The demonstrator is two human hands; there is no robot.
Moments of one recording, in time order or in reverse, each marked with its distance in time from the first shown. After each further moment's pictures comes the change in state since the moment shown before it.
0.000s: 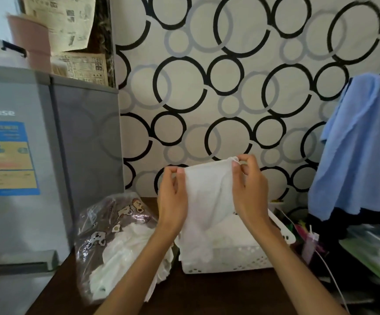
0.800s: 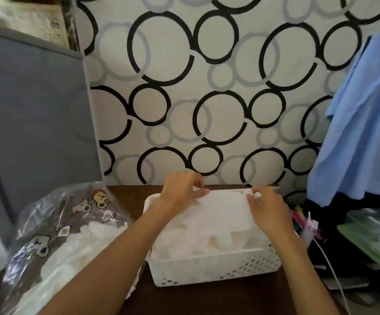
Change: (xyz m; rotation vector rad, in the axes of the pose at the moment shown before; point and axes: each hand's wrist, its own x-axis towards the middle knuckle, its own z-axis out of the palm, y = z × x) left_hand 0.068 -0.106 0.093 0.915 -0.622 0.274; right_hand 0.006 0.143 -0.016 -0.578 -0.369 0.447
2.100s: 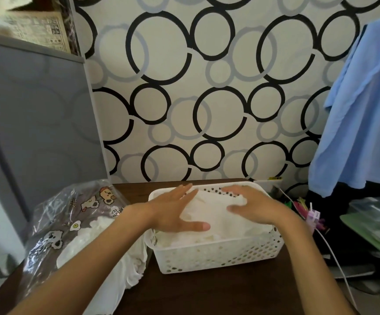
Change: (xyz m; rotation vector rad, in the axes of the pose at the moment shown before) left_hand -0.070 0.005 -0.046 0.110 -0.641 0.047; right_hand -0.004 -0.013 -0.019 -0.040 -0.577 -0.238
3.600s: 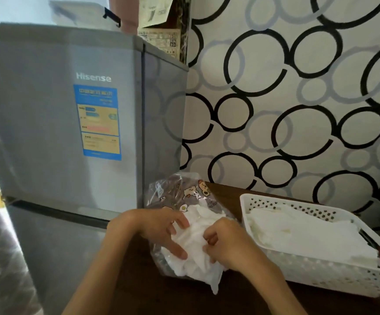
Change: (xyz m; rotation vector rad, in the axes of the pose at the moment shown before) left_hand -0.170 -0.128 0.026 -0.478 -0.069 -0.269; right_hand -0.038 -0.195 0.143 -0.150 -0.076 -0.224
